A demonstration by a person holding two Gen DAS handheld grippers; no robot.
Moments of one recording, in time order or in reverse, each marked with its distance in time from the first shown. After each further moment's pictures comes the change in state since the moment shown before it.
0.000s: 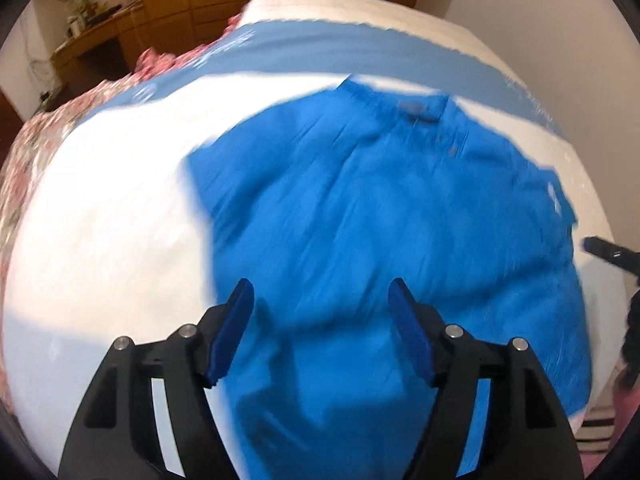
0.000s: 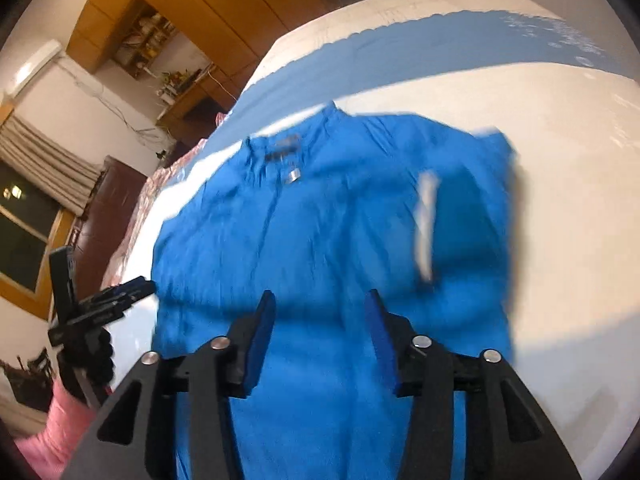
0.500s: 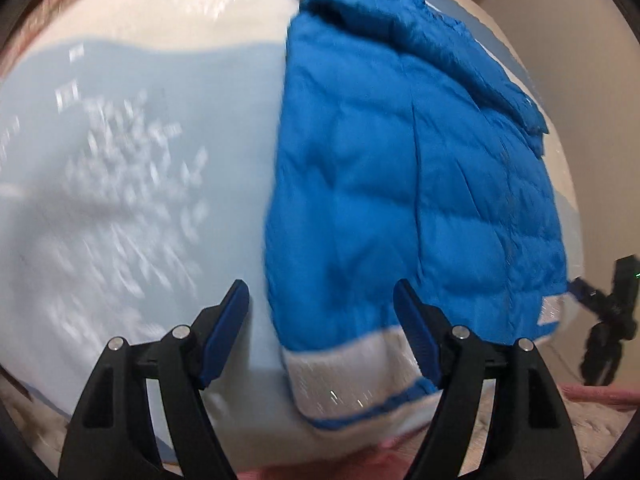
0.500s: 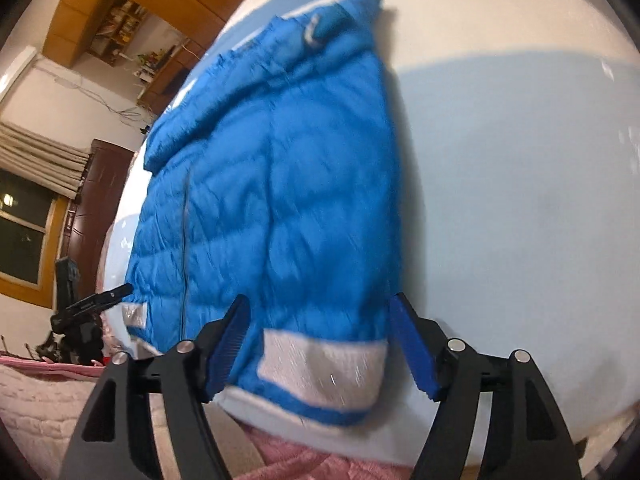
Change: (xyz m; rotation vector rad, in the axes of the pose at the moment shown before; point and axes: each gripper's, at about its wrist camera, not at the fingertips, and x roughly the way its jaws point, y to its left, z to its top) left arm -0.028 0.032 -0.198 -0.247 0.201 -0.191; right arm -0.068 -0.053 -0.184 0.132 0.151 0.002
